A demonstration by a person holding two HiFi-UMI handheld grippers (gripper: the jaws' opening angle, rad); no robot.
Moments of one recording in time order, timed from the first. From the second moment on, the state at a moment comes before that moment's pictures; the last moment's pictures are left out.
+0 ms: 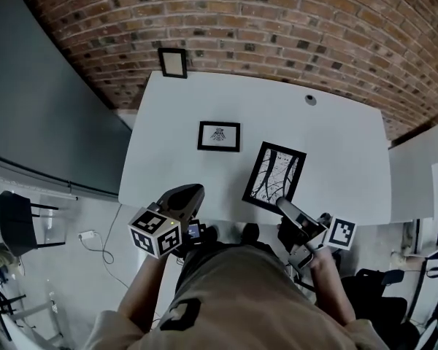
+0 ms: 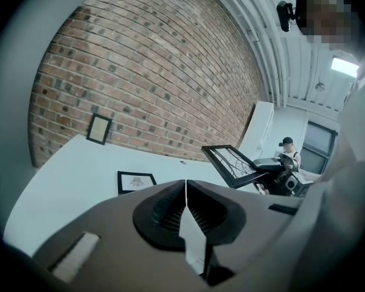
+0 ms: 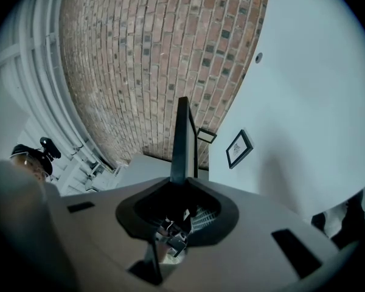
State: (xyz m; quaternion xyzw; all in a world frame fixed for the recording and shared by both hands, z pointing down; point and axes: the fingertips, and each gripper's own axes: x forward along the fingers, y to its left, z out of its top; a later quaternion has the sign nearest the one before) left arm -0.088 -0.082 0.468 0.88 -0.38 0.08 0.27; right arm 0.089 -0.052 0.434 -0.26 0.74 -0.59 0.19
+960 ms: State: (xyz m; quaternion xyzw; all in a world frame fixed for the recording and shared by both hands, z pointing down) left arm -0.040 -0.086 0.470 0.89 -0.35 0.09 0.28; right arm 0.139 -0.081 0.432 -0.28 0.73 -0.59 0.23
